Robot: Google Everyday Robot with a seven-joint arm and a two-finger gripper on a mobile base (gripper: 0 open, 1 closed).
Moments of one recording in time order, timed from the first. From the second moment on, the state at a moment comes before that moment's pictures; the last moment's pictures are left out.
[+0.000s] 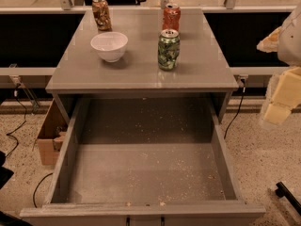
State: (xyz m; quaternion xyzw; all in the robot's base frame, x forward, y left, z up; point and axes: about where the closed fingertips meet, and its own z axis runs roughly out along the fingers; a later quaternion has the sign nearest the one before) arm 0.438 -0.217 0.976 -0.60 0.78 -0.03 0.16
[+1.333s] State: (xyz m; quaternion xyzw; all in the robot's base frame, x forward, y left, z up) arm 0.331 -0.213 0.917 -0.59 0.79 -0.03 0.18
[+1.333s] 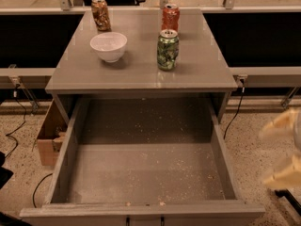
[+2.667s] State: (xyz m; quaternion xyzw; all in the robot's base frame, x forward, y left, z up) arm 0.197 -0.210 0.794 -0.57 0.81 0.06 0.11
